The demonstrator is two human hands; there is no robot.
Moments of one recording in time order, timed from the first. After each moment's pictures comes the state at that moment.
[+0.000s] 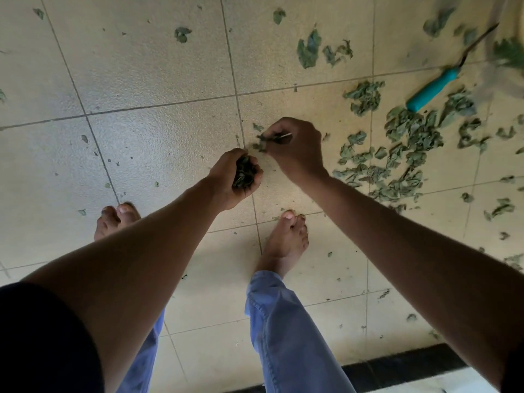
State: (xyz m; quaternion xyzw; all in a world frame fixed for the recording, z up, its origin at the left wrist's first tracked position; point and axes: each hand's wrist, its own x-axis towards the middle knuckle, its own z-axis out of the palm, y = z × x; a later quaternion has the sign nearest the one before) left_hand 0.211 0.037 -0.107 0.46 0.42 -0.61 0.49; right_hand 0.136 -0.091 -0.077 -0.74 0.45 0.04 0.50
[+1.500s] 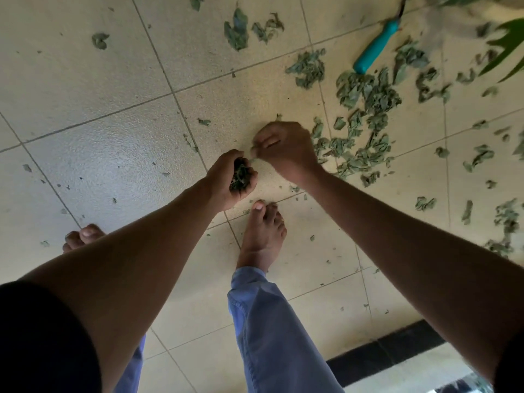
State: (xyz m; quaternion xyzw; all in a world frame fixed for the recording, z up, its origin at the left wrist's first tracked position) left_hand 0.144 -0.014 -0.112 0.49 0.36 -0.67 0.43; right_hand 0.050 -0.130 -0.077 -0.71 0.48 0.07 0.51
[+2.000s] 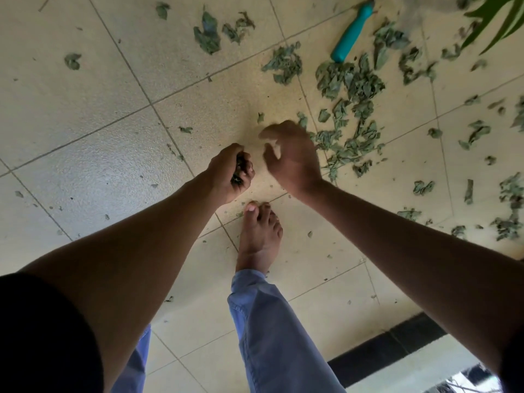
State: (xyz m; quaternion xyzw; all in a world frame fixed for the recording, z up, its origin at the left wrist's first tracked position) left_hand 0.135 -0.046 -0.114 0.53 0.30 -0.69 0.38; right_hand 0.006 -0.129 -0.084 -0.84 0.43 -0.02 0.32
